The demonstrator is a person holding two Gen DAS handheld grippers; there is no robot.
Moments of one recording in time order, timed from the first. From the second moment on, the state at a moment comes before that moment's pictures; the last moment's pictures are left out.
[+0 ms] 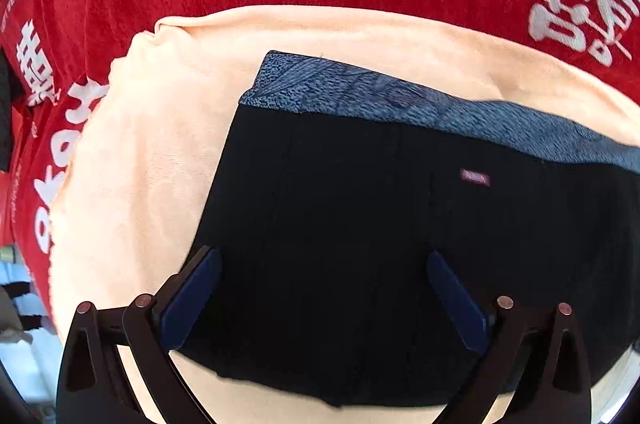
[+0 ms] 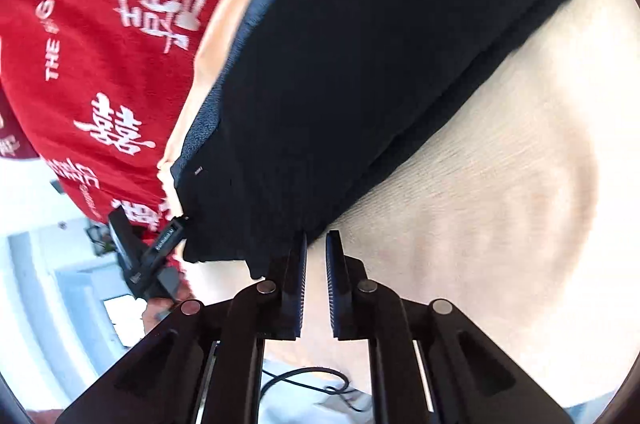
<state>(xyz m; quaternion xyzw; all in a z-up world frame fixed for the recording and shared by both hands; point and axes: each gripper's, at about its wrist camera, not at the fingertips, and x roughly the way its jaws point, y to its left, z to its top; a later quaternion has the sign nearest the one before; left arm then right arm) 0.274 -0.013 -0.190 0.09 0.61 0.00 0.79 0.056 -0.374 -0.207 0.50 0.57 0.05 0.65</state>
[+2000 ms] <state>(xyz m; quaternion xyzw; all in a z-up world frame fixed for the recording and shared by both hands) 0.332 -0.293 -0.200 0.09 0.60 -0.02 0.79 0.177 -0.615 -0.198 0.25 0.56 -0.11 0.78</state>
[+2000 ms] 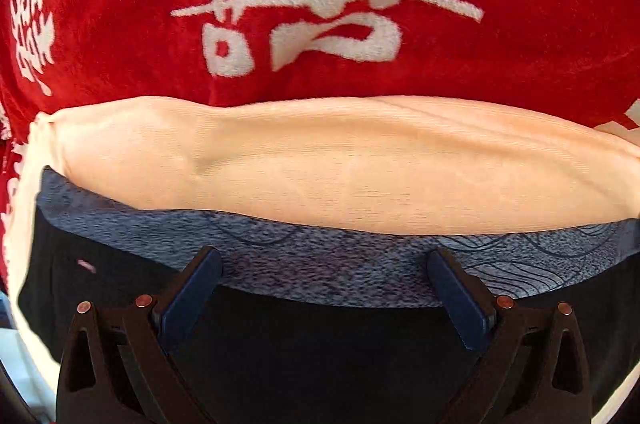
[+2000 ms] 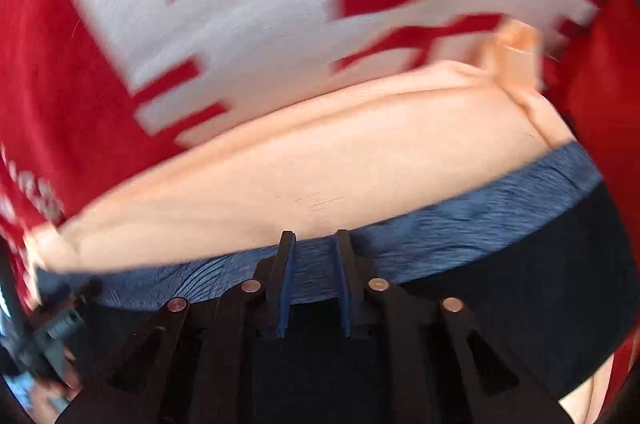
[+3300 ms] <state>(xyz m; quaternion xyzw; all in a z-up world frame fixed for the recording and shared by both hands) 0.181 -0.524 -0.146 0.15 0.65 -0.15 0.73 -0.019 -0.659 -0.194 0.49 0.46 -0.14 0.73</state>
